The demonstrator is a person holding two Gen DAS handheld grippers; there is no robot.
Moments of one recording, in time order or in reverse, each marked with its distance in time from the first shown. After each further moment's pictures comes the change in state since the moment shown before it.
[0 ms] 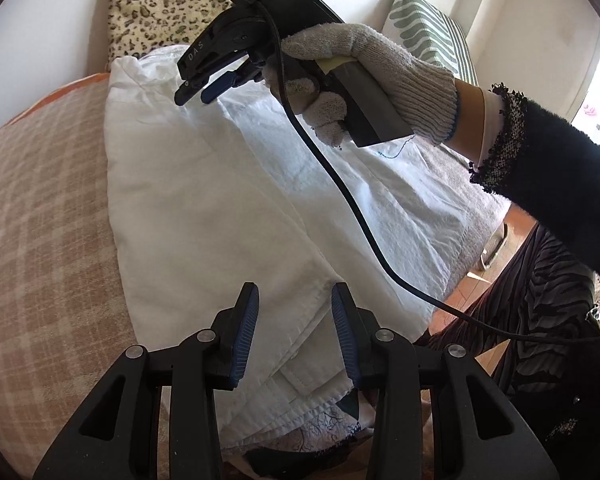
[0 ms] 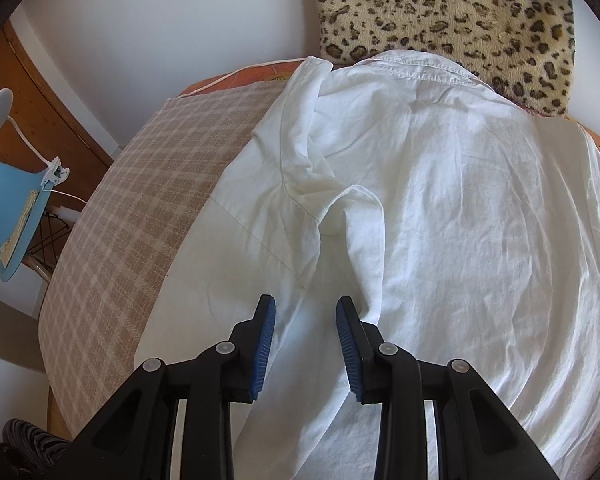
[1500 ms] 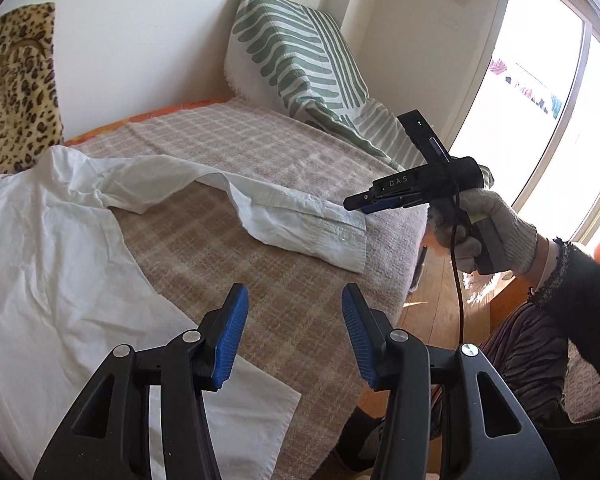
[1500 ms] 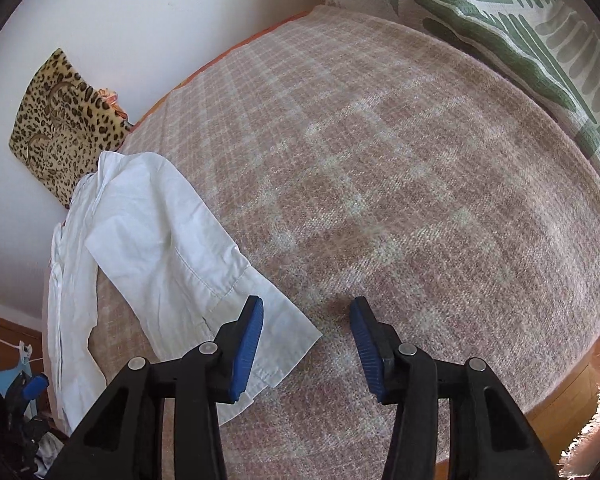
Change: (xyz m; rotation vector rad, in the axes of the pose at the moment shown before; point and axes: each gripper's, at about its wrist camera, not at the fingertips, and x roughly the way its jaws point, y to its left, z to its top) left arm 0.102 -0.195 0.132 0.281 -0.051 -0.294; right arm -0.247 -0.371 -0.324 0.738 -0.150 -0.216
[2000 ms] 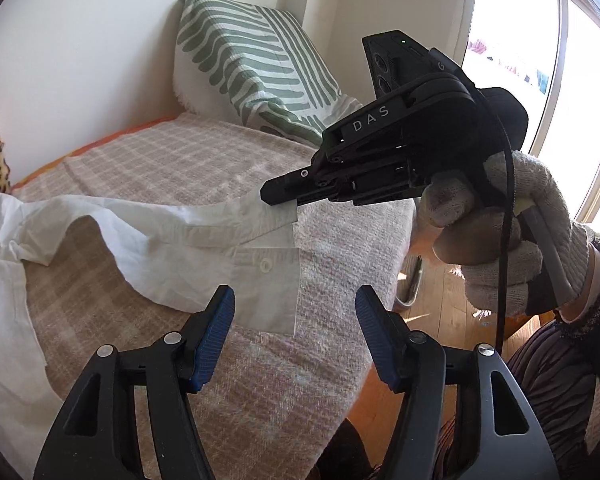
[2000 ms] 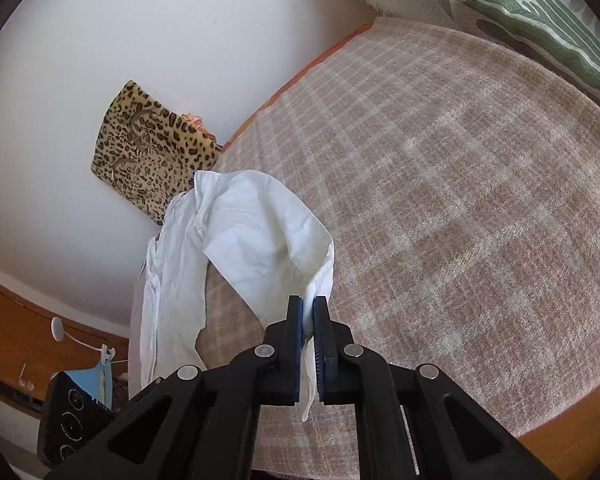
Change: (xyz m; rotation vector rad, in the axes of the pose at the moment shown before) left arm 0.083 -0.067 0.021 0.109 -0.054 0.014; right arm -0.034 0.020 -0.007 0.042 -0.051 0.358
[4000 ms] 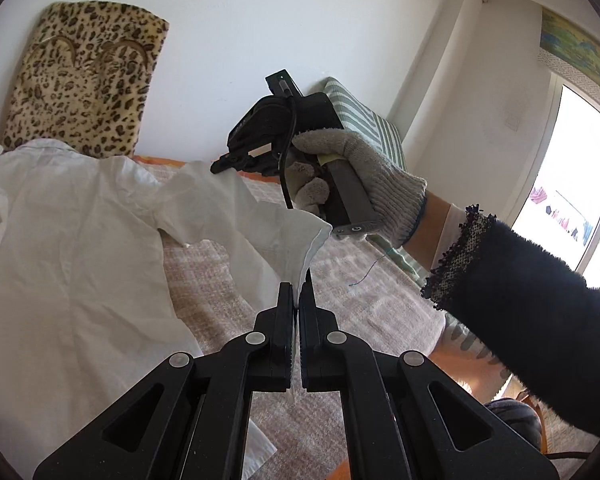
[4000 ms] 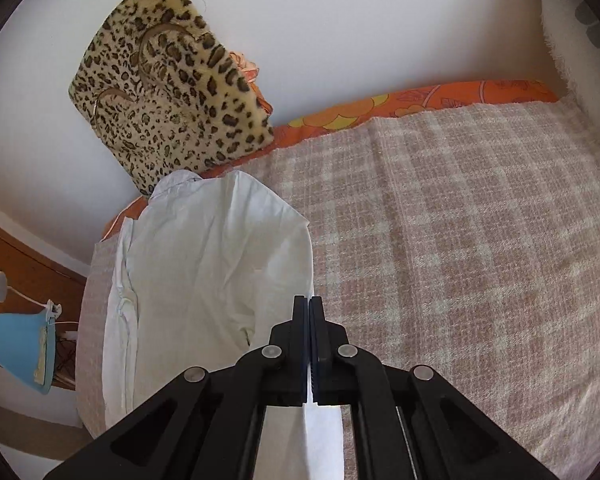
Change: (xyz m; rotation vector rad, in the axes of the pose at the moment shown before) left arm -0.125 0.092 -0.046 -0.436 -0.329 0.118; right arm 0.192 0.206 0.127 -0.332 0.172 -0.188
